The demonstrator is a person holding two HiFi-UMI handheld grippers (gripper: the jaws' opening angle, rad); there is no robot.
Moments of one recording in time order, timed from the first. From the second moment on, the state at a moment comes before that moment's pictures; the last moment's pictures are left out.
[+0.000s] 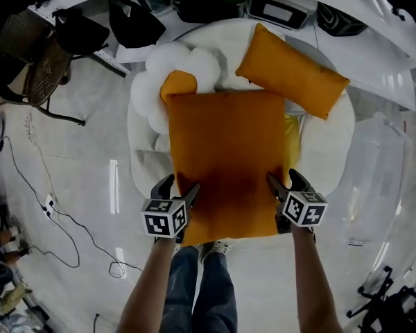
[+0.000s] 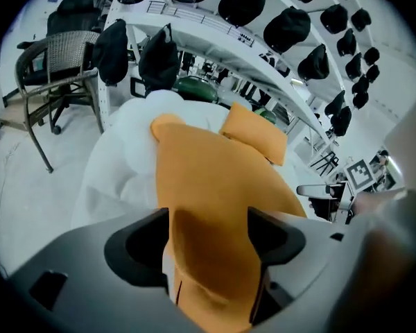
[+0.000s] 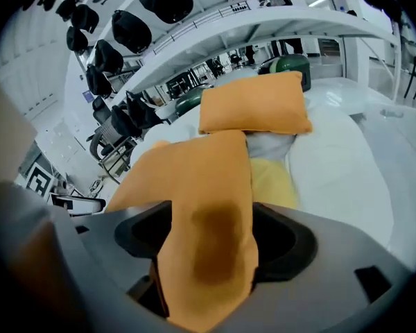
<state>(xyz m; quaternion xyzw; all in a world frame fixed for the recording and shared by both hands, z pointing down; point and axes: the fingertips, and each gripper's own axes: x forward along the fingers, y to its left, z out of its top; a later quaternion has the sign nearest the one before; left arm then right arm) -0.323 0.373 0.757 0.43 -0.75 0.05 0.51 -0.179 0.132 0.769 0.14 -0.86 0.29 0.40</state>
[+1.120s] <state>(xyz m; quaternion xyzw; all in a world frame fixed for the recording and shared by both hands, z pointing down) -0.293 0.381 0.732 0.44 -0.71 0.07 0.55 -0.173 0.192 0.730 0.18 -0.84 0.30 0.40</state>
